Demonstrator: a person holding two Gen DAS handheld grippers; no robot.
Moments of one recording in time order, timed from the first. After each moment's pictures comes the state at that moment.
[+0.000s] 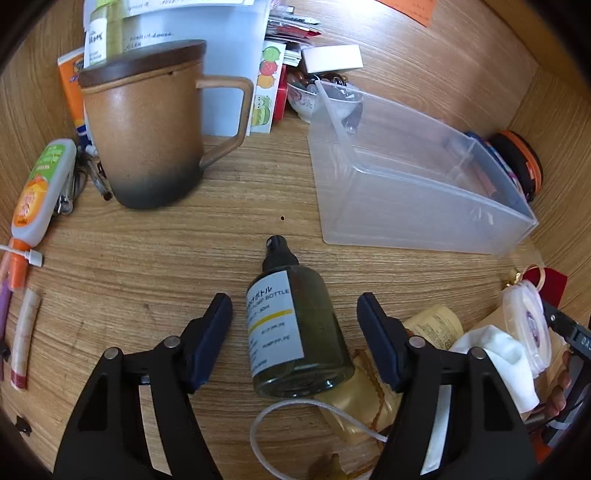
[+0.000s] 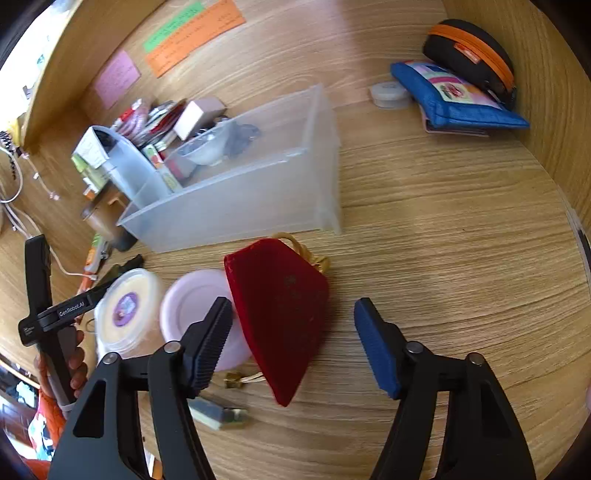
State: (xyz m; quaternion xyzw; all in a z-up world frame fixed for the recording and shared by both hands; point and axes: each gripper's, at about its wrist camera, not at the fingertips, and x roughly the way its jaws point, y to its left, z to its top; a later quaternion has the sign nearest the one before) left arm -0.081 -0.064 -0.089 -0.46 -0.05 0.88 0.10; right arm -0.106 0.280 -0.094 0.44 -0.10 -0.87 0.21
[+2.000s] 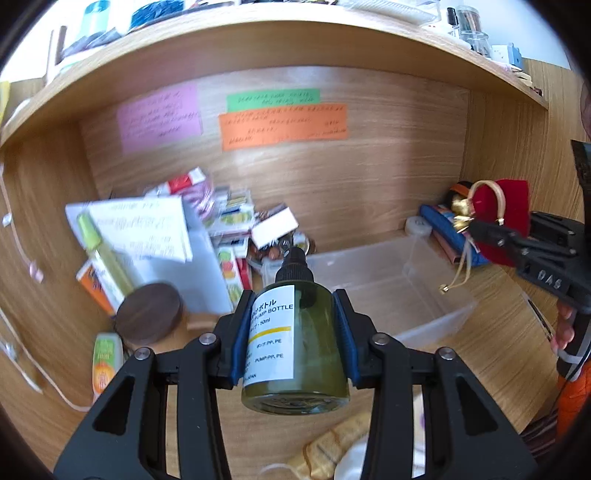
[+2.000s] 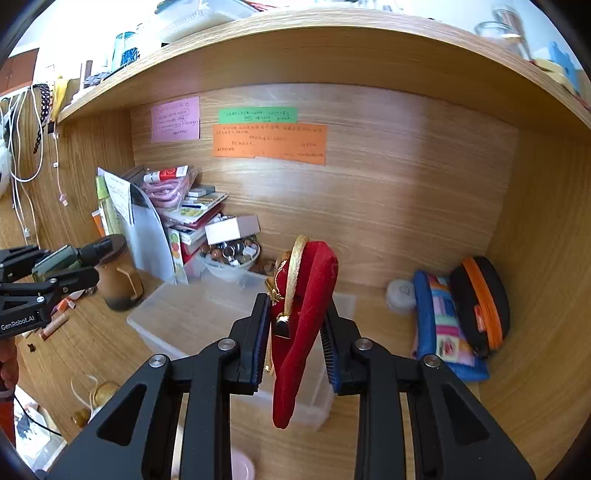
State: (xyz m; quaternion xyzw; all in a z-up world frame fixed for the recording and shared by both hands) left arm -0.076 0.000 0.066 -0.29 0.07 0.95 0.11; right arm -0.144 0.213 0.050 0.25 0.09 -0.94 0.22
